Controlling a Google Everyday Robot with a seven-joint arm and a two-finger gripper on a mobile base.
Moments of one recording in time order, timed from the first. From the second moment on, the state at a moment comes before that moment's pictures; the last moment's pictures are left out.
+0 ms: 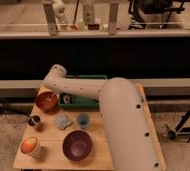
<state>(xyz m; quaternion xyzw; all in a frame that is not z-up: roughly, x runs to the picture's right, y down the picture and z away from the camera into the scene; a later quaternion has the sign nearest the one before) -0.231 -0.012 0.925 -0.06 -0.15 -0.37 0.92</state>
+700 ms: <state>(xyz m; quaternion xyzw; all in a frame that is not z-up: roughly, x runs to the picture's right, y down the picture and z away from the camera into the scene) -0.226 -0.020 0.915 -0.03 -0.15 -0.33 0.93</state>
